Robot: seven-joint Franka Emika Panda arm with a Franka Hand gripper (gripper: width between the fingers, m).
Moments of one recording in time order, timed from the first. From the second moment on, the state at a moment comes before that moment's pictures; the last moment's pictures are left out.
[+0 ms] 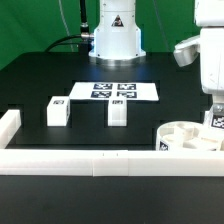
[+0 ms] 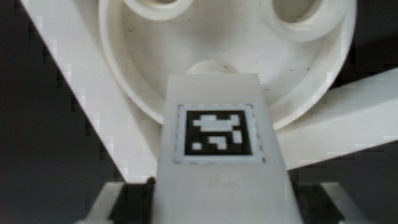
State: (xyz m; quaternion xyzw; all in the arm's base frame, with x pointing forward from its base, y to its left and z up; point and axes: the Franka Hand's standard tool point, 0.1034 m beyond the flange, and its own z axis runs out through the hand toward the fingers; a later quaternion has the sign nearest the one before) arm 0.630 0.124 0.080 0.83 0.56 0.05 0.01
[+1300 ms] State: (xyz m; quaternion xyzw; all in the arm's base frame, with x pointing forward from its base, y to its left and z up) arm 0.633 0.118 0.079 1.00 0.01 0.07 -0.03
